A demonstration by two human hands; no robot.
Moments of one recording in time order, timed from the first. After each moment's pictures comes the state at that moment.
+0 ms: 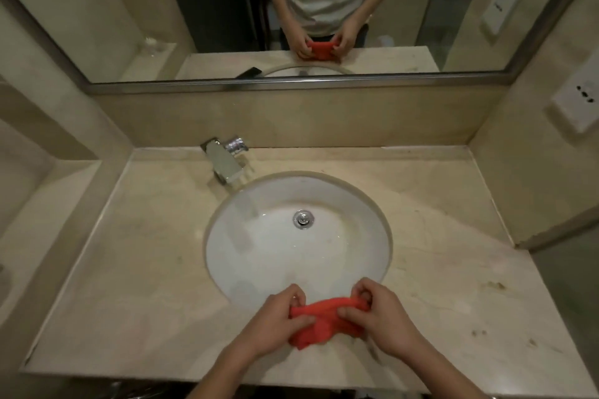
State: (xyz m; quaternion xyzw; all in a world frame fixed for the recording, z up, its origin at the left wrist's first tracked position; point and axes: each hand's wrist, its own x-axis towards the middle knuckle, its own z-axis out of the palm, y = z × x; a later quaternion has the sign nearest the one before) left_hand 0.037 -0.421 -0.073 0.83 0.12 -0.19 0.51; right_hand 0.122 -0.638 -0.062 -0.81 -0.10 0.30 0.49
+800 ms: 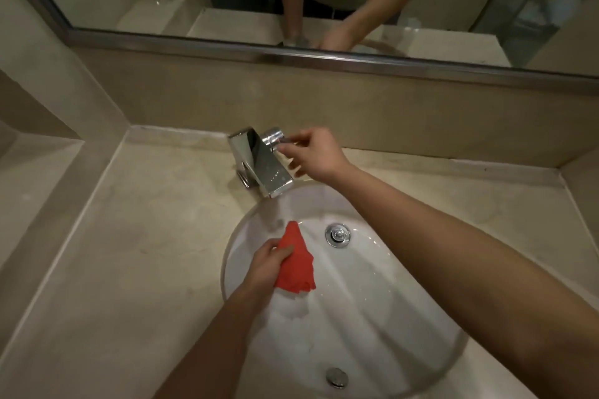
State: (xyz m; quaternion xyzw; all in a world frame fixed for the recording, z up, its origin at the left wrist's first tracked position) left_hand 0.154 -0.278 -0.152 0.51 0.42 -0.03 0.75; right_hand 0.338 -0.319 -0.029 -0.79 -0.18 0.28 0.52
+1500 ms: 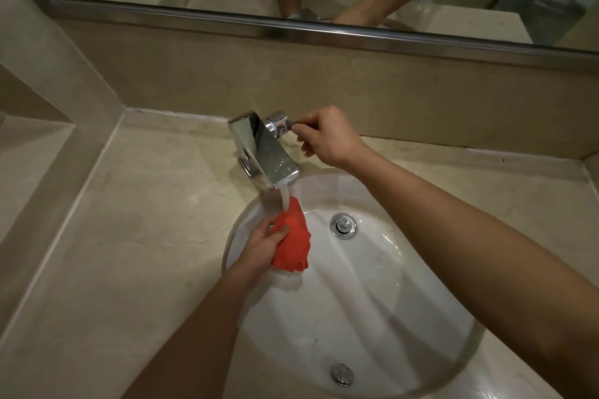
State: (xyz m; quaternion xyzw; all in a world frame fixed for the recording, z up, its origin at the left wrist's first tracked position) left_hand 0.170 -0.255 -0.162 0.54 0.38 -0.02 0.75; right_hand 0.365 -0.316 -0.043 -0.85 -0.28 0.20 0.40
